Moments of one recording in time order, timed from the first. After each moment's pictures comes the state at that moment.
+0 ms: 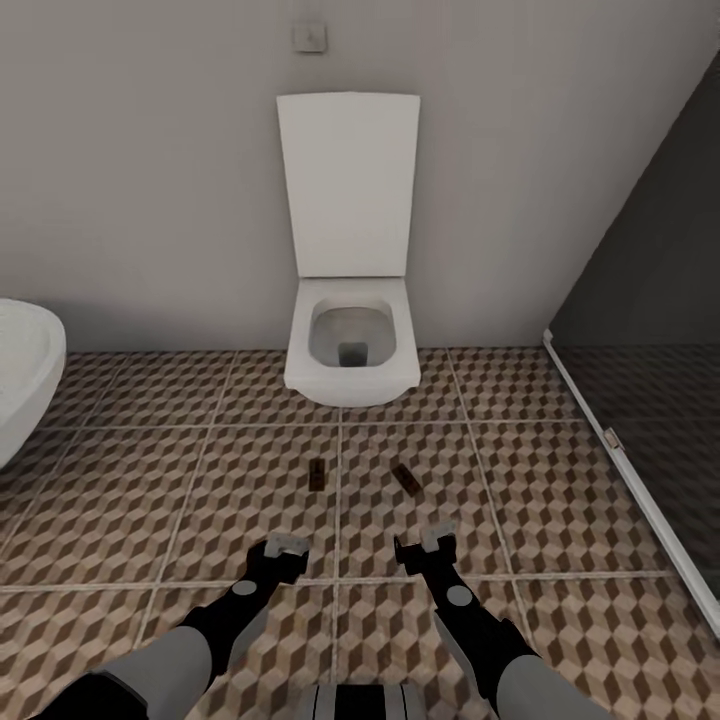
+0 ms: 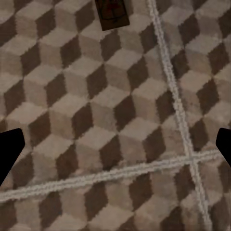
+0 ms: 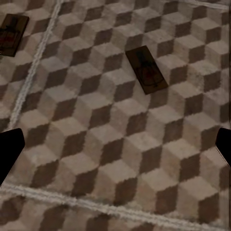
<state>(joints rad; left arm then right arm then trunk) -0.73 -0.07 -0.40 -0.17 0.21 -0.18 0.08 -0.61 0.12 0.21 -0.41 0.08 -0.21 -0.11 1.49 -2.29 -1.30</state>
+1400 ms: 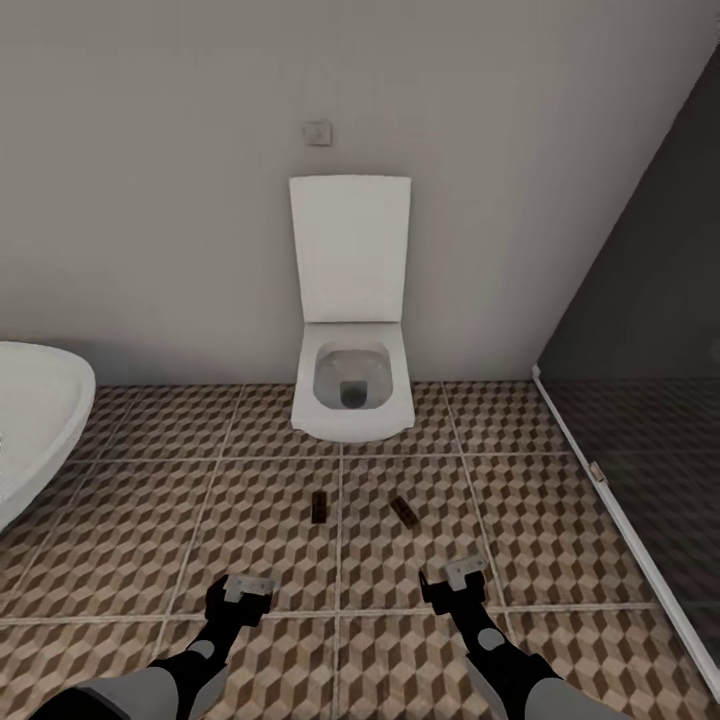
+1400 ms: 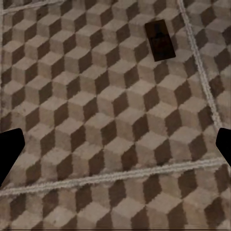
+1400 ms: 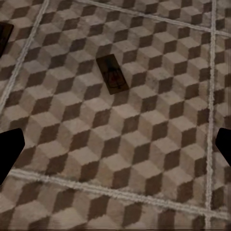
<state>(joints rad) -0.69 -0.01 -0.40 0.07 0.21 -0.50 0.09 -0.61 0.05 0.21 -0.18 0.08 -0.38 -0.10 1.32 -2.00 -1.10</state>
